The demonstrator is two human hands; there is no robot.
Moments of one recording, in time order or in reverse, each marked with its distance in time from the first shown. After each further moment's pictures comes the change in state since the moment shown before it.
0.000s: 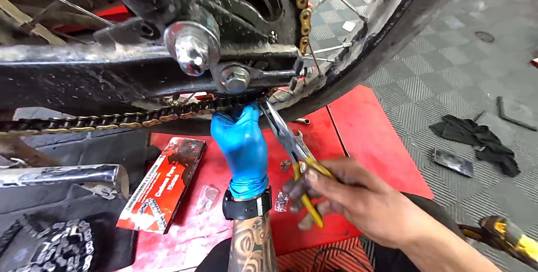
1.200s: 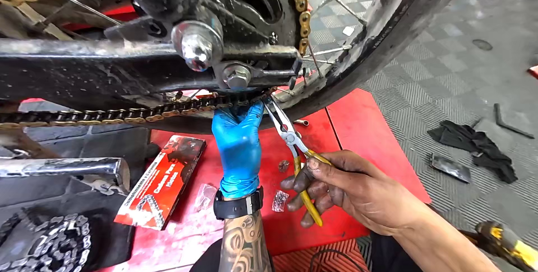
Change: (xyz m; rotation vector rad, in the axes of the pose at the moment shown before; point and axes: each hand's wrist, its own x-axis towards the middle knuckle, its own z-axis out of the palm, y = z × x) left_hand 0.010 0.000 -0.008 -0.051 -0.112 -0.012; right_hand 0.002 -0.007 -0.007 0.108 -0.002 0.048
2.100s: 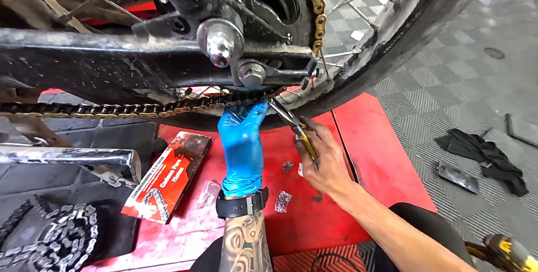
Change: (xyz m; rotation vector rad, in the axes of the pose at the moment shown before) left_hand 0.000 -0.001 -0.008 -0.125 0.041 -0.117; right_hand 0.083 0.074 -0.040 -1.223 0.636 -0.763
